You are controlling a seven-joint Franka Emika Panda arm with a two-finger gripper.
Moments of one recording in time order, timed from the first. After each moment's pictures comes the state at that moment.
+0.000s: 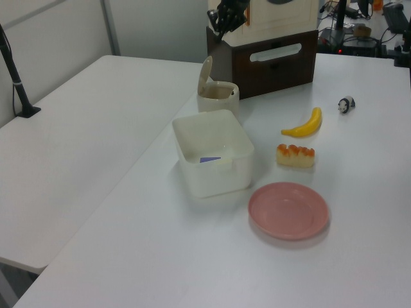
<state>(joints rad) -0.17 0.61 0.25 -0.97 -0.26 2.07 0.77</state>
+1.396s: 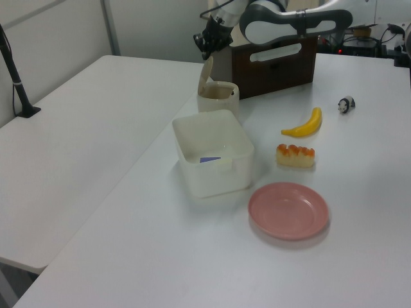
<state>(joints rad) -0.07 0.77 0.14 -0.88 -0.45 2.18 0.92</state>
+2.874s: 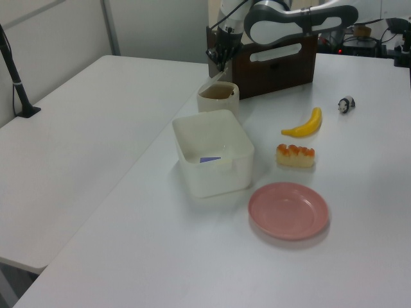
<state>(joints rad) -0.10 0.70 0.17 -1.00 -0.45 2.04 0.73</state>
